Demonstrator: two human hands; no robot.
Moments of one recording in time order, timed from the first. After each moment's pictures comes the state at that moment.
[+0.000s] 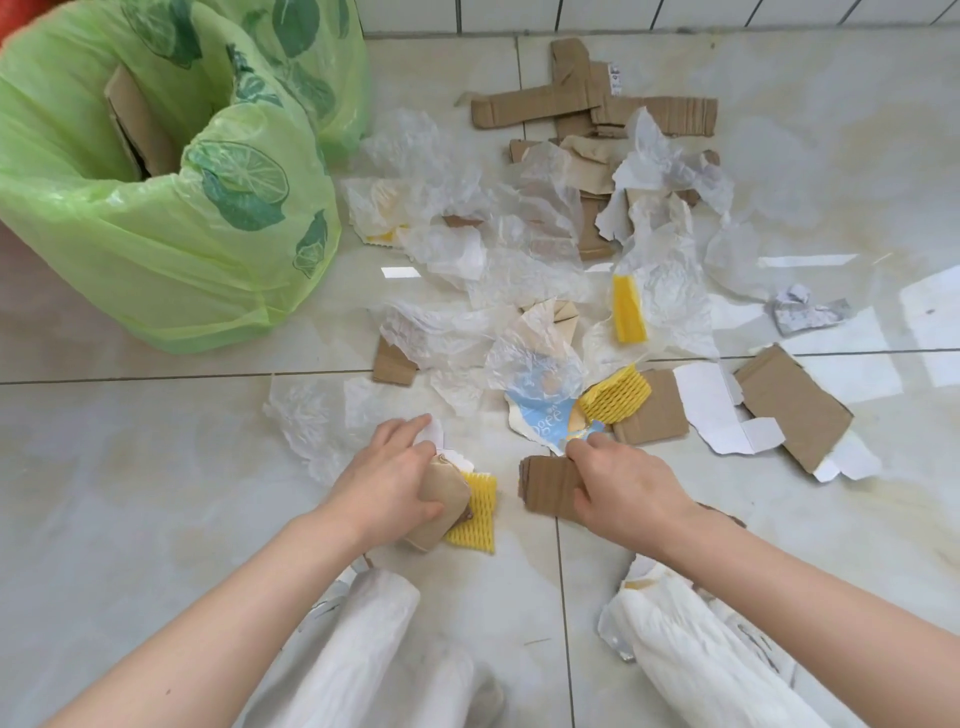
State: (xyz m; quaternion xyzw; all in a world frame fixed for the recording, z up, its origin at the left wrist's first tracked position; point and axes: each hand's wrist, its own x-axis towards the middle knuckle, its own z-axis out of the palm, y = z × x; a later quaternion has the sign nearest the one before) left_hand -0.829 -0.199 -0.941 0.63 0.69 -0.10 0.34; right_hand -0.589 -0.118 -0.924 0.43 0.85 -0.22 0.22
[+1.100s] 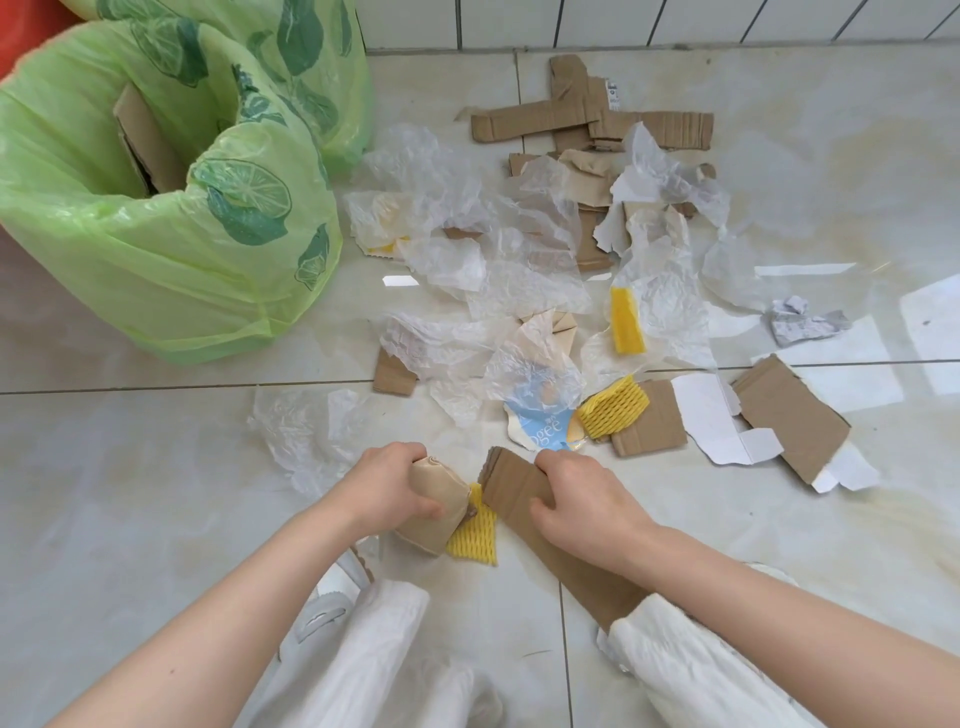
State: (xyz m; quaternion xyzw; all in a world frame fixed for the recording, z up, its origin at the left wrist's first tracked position) left_hand -0.832 -0.188 -0.938 0.49 0.75 -0.03 0.45; right_hand -0.612 -0.129 -0.925 0.45 0.81 -0.34 0.15
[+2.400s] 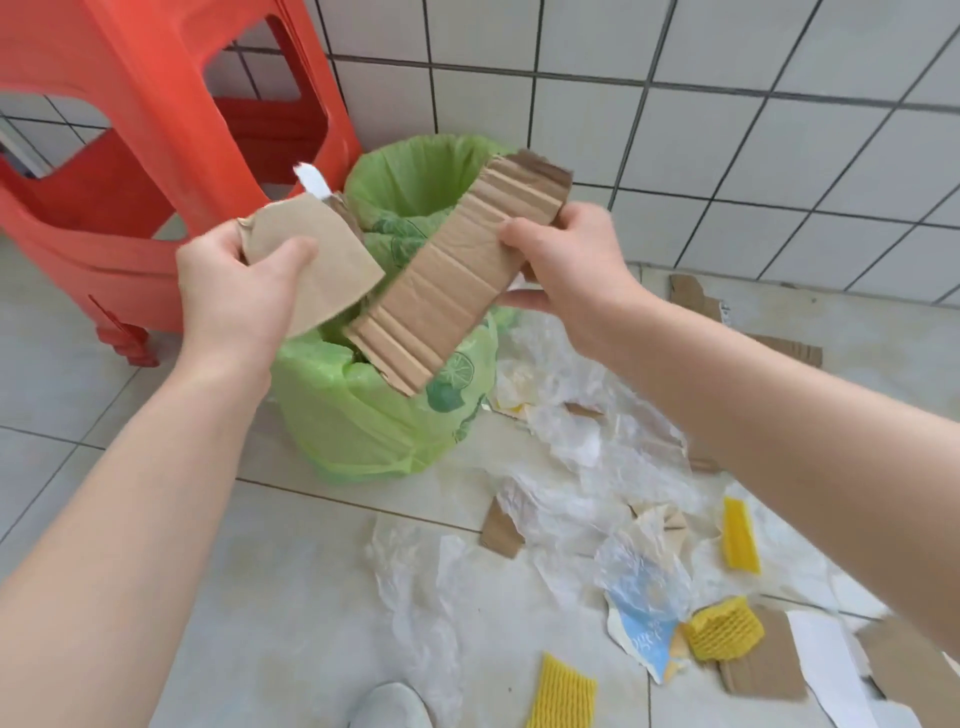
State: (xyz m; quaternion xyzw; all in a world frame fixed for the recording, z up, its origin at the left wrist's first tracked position) left_hand -1.038 -0.109 -0.718 0.21 0.78 0.59 0.08; right_hand -0.871 0.033 -0.708 0.38 0.61 -0.64 -0.29
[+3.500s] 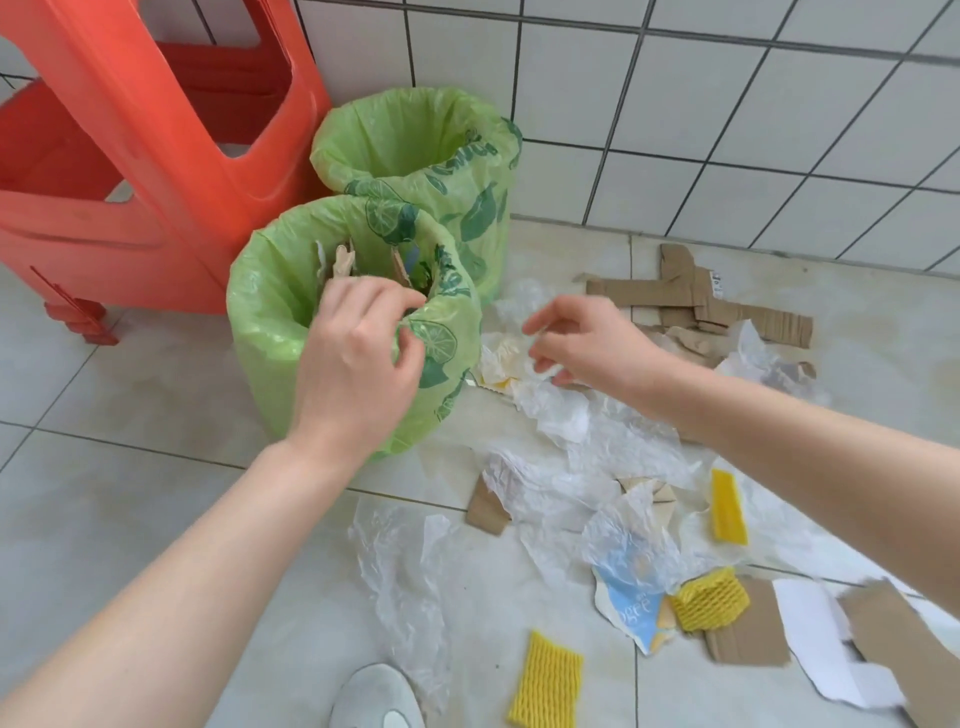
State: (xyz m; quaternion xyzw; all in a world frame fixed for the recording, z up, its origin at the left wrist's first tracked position) left_hand -0.975 -0.102 -0.795 0.54 0.78 0.31 -0.09; right_hand -0.810 0.037 -0.779 0.42 0.77 -0.49 -0.06
